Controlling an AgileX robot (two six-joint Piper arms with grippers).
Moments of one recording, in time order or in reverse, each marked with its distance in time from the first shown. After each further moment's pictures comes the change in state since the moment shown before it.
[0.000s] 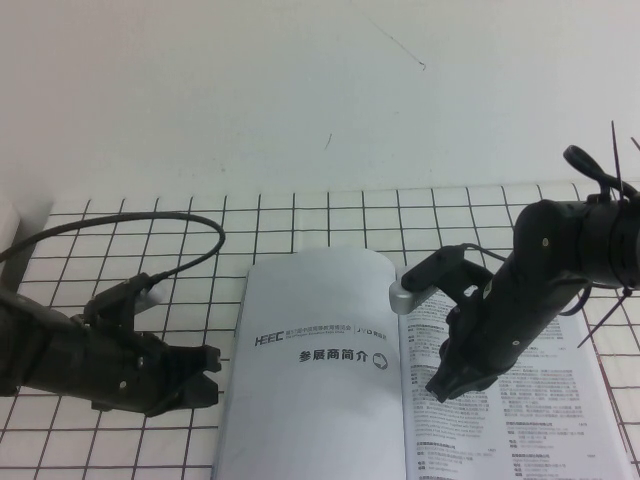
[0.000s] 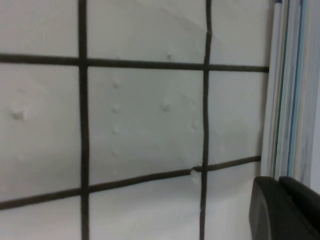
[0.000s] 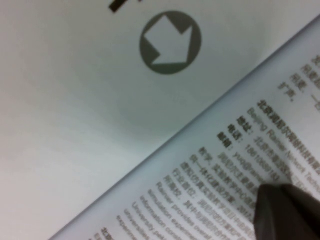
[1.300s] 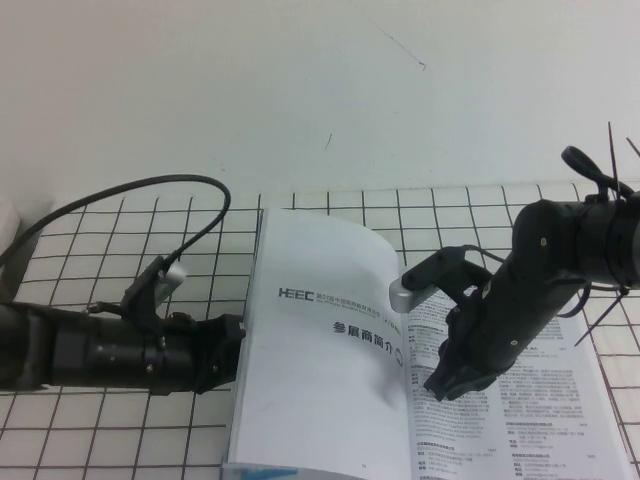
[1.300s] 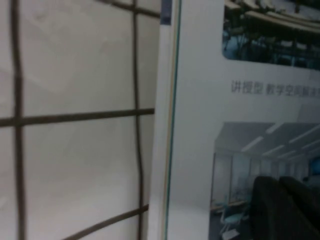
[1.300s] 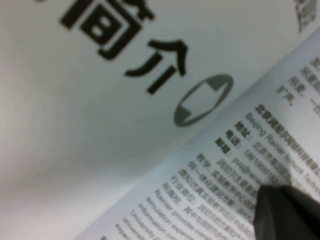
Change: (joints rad) right arm 0.000 0.021 -0.006 0.012 0.003 0.015; left arm -0.008 0.076 -0.008 -0.418 0.229 0.305
